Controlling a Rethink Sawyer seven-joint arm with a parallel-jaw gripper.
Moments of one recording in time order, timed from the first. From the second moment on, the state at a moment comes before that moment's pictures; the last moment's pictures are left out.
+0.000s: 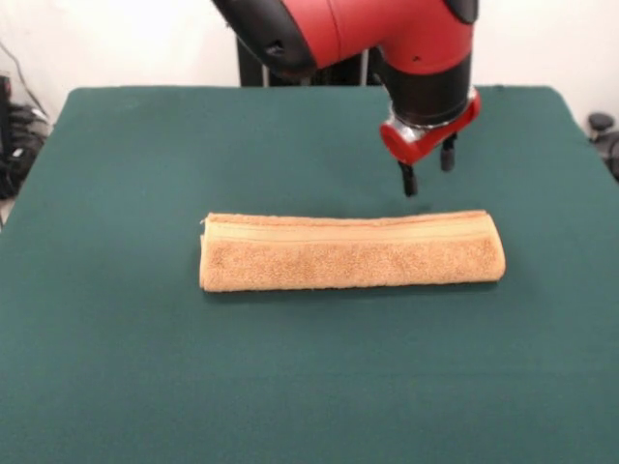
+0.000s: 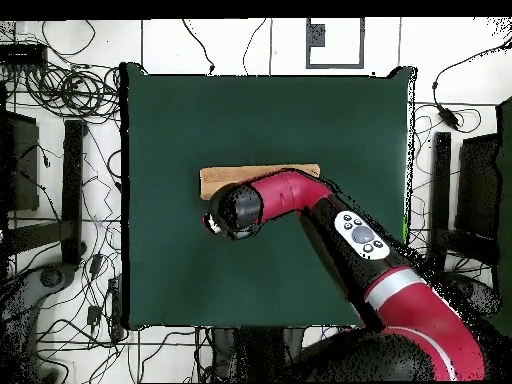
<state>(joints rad) -0.54 -0.43 0.69 1.65 -0.62 0.85 1.52</state>
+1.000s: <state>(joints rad) -0.54 -0.40 0.74 1.55 -0.72 0.89 1.52</state>
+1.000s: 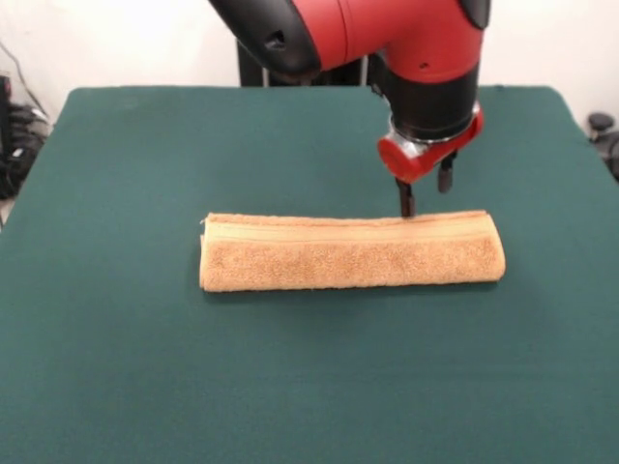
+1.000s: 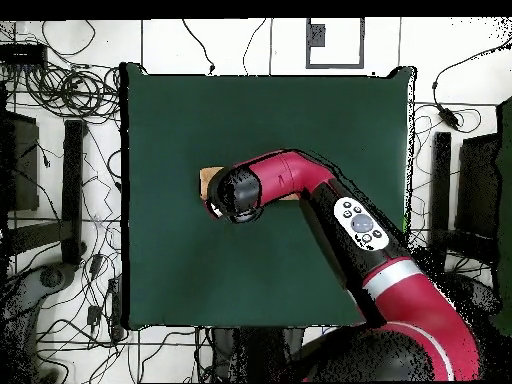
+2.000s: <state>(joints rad) -0.51 -0.36 0.73 1.53 -0.79 0.85 1.52</state>
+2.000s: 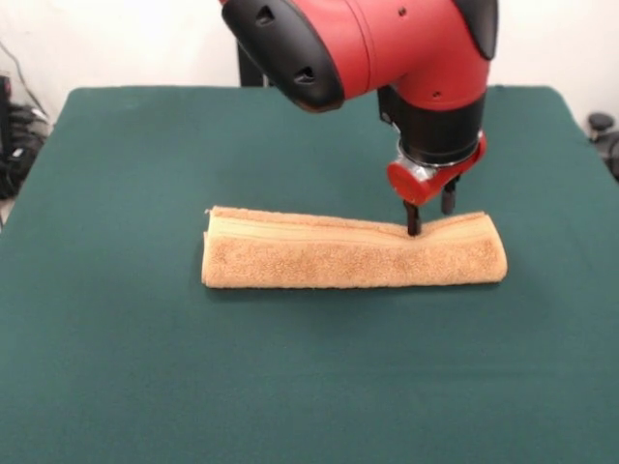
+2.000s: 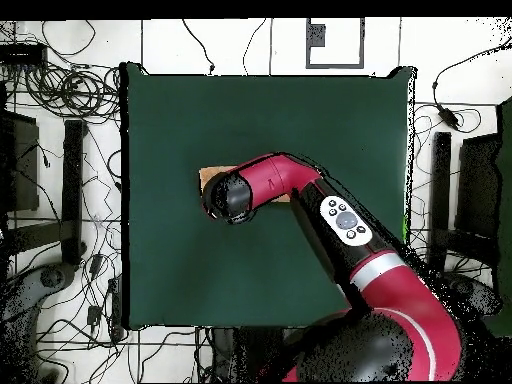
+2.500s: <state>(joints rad) -0.44 -0.39 0.66 1.53 -0.79 0.81 1.52</state>
